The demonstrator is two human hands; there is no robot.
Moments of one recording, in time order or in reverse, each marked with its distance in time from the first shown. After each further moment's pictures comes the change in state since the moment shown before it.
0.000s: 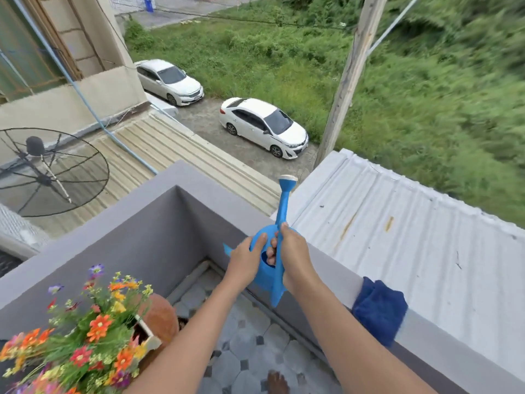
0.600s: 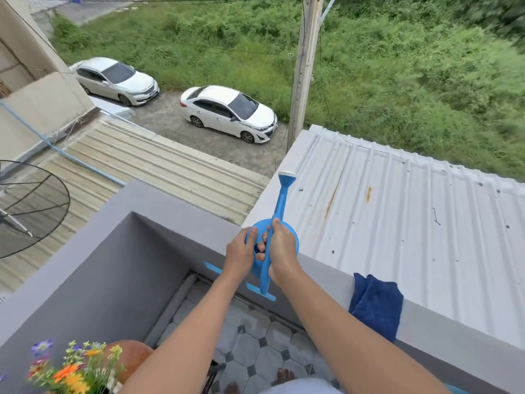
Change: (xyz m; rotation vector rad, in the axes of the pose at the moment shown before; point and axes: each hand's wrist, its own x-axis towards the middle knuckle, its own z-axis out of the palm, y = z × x) left_hand 0.105 0.011 0.056 -0.009 -0.112 0.095; right_hand 0.101 -0.014 -0.019 0.284 0.205 0.095
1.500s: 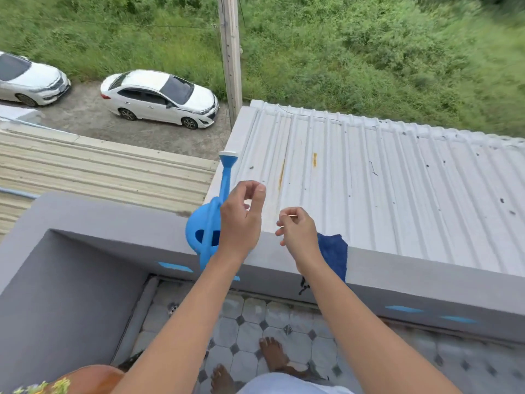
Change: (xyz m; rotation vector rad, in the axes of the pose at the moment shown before) left_hand -0.055 0.121 0.061 -0.084 -0.024 0.408; right_hand -0.014 -0.020 -0.137 -0.325 0.289 -0.342
